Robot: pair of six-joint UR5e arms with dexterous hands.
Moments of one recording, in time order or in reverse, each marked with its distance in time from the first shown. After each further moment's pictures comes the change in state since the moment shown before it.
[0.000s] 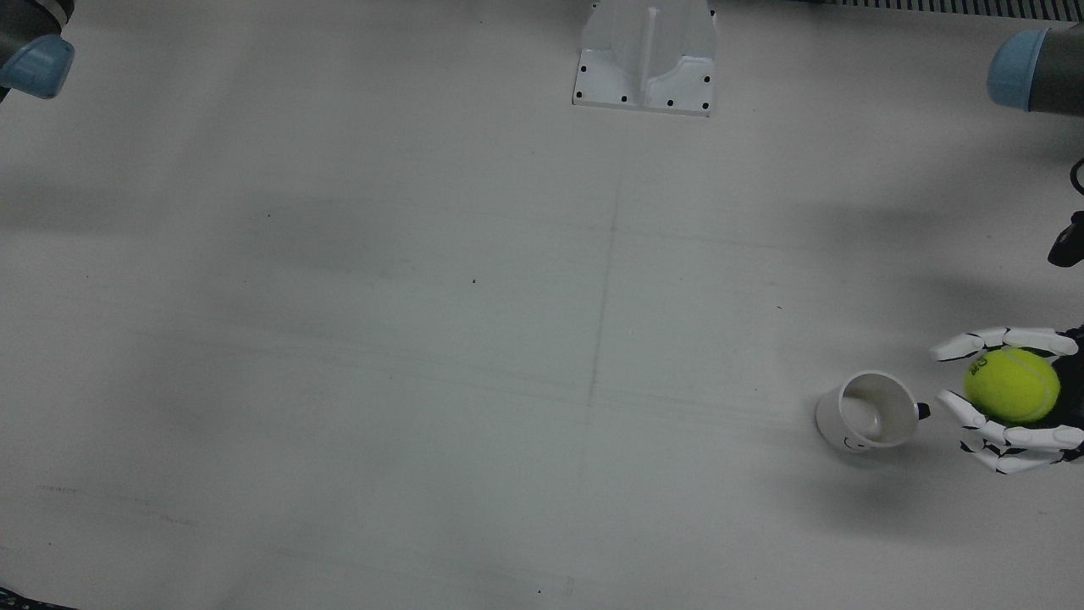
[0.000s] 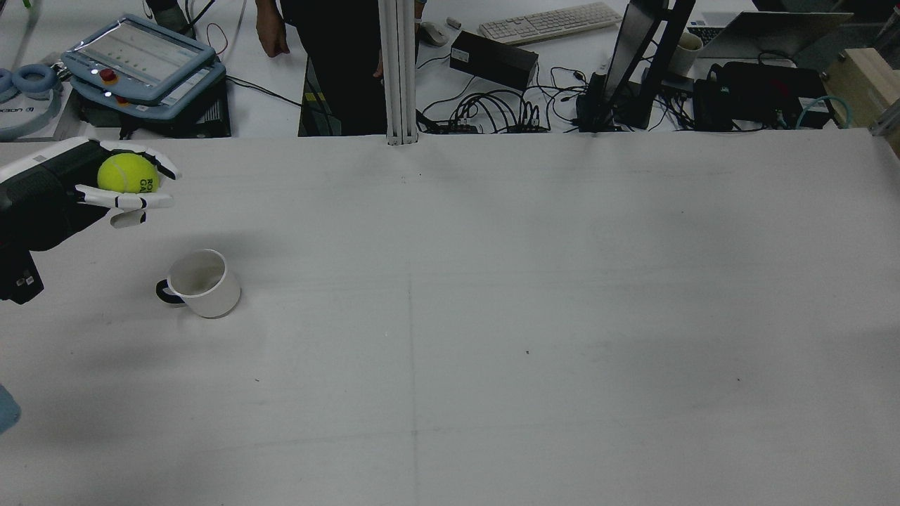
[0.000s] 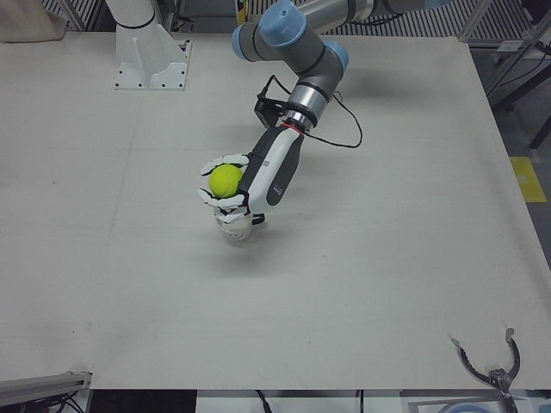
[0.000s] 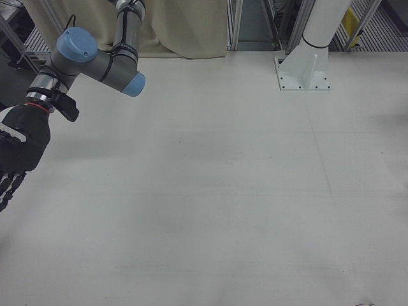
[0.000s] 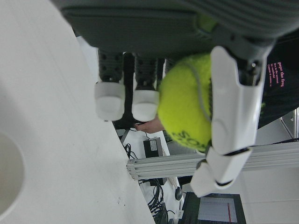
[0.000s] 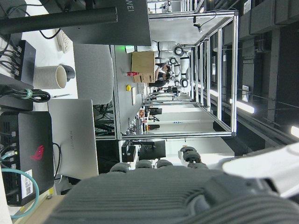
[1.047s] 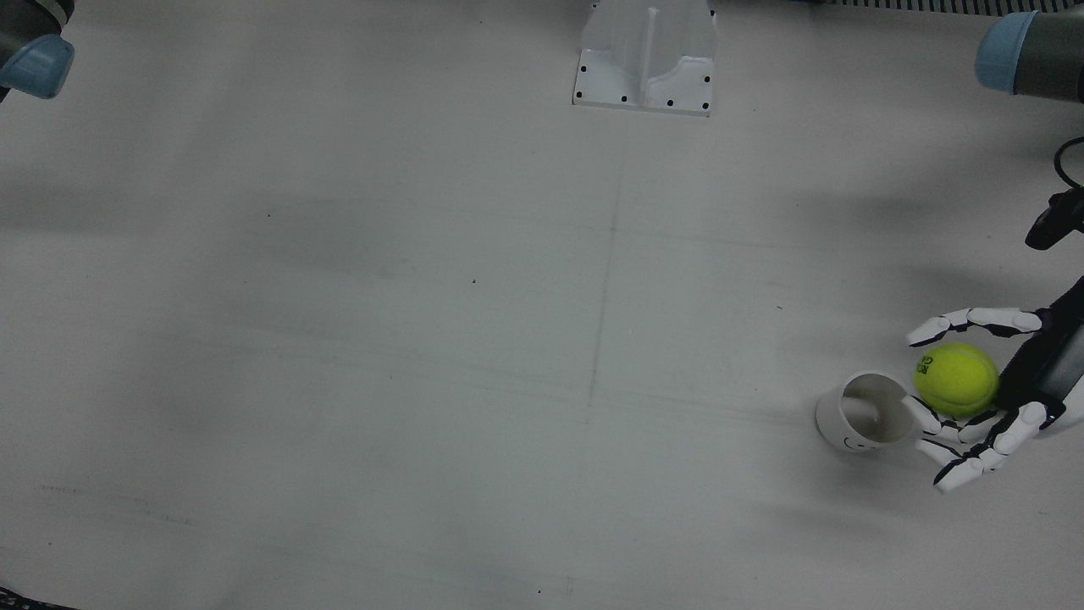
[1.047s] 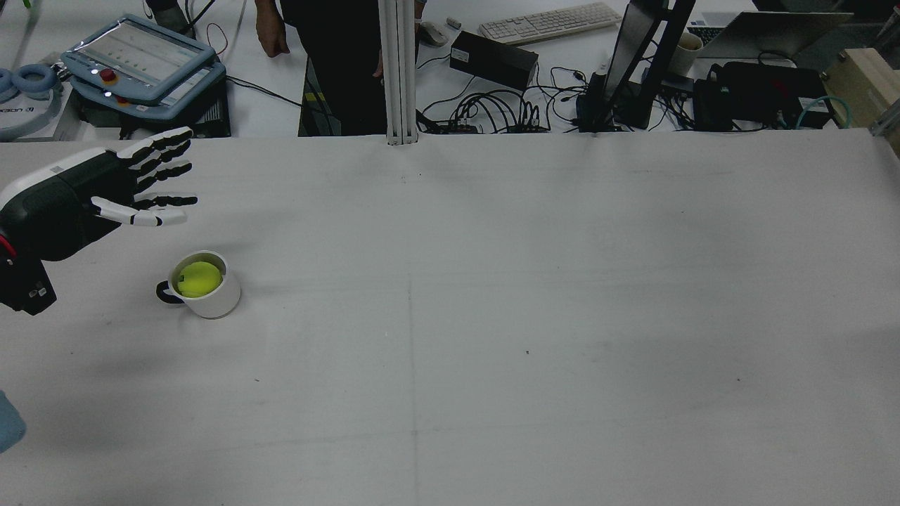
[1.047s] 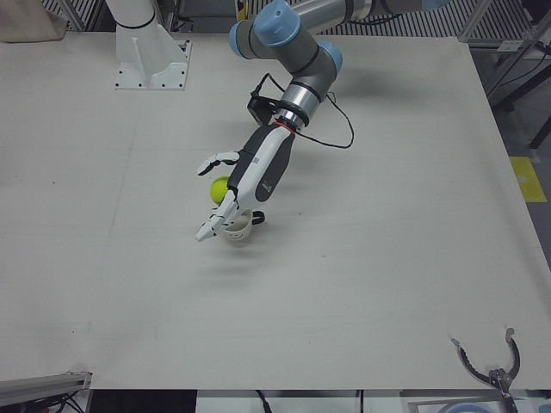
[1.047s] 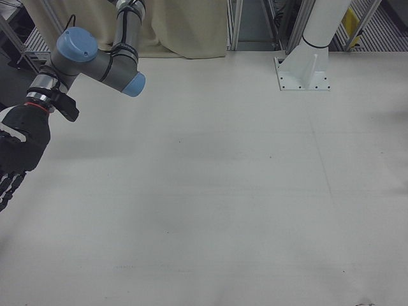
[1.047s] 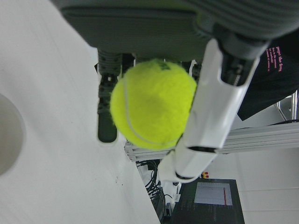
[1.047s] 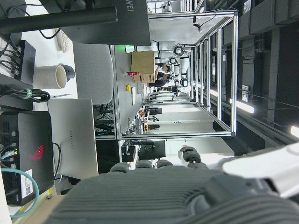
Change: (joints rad) left arm 0.034 0.007 -0.012 -0.023 -0.001 -0.004; right arm 0.000 0.000 0.000 0.000 0.001 0.000
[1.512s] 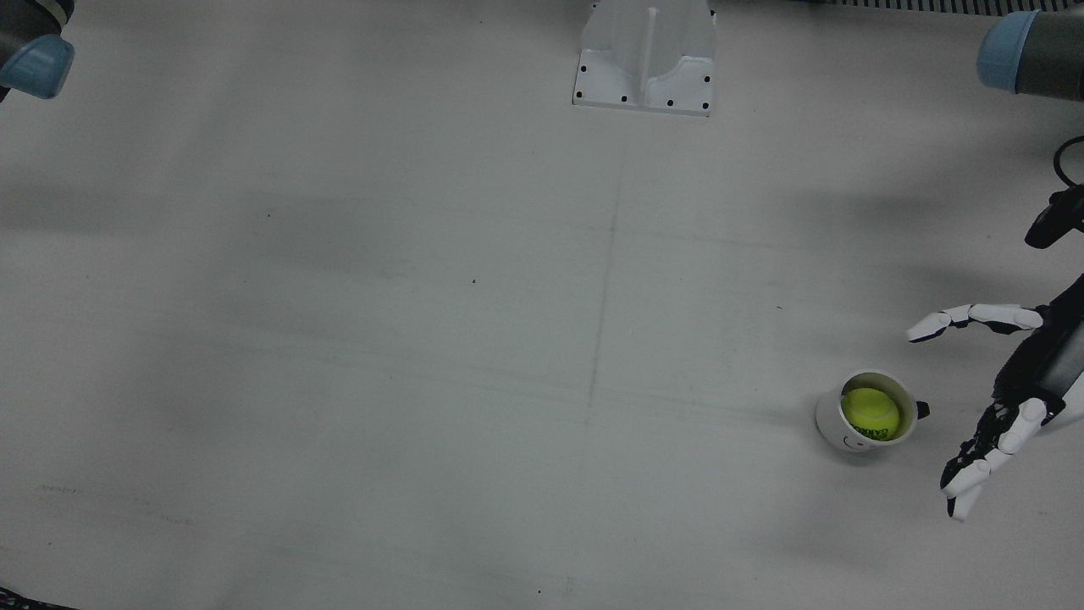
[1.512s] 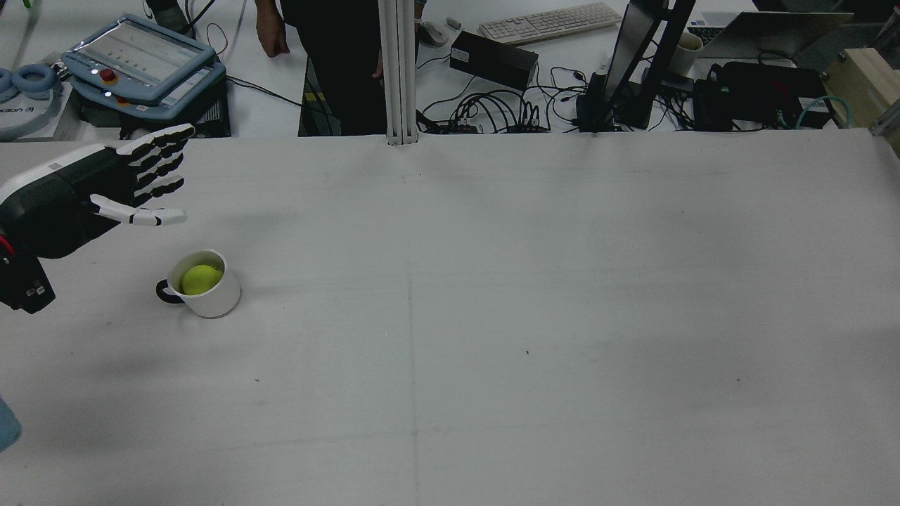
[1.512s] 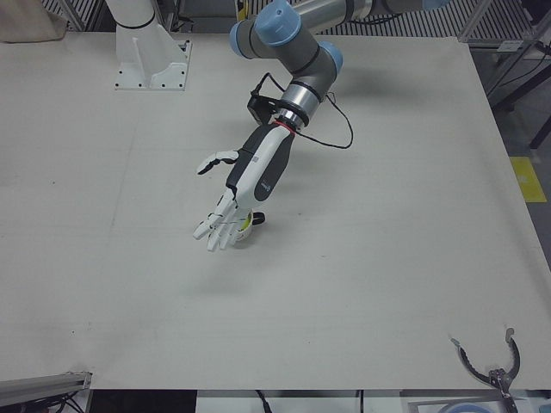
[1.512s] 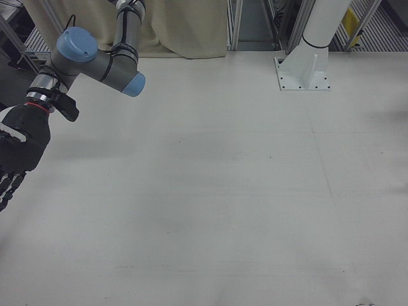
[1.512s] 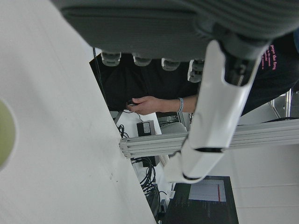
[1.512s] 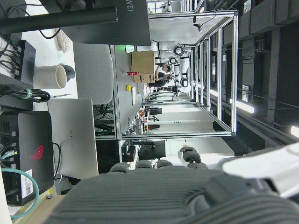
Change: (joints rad) left arm -0.003 0.001 -0.019 -0.007 0.001 -0.001; right arm 0.000 0.000 0.000 0.000 0.000 0.000
